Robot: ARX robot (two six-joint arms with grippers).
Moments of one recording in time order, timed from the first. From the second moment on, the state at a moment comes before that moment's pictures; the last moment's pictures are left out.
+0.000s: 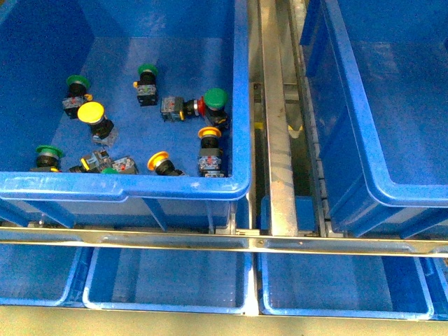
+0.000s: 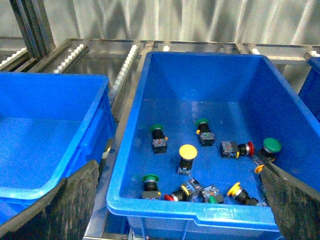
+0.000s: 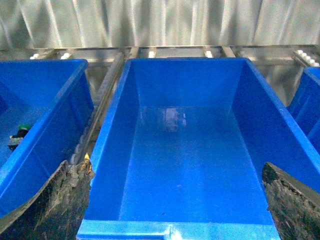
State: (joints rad) left arm 0.00 0.01 0.02 0.00 0.00 0.00; right arm 0.00 0.01 0.02 0.00 0.00 0.00
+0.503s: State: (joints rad) left arm 0.00 0.01 0.02 0.00 0.00 0.00; right arm 0.00 0.00 0.02 0.00 0.00 0.00
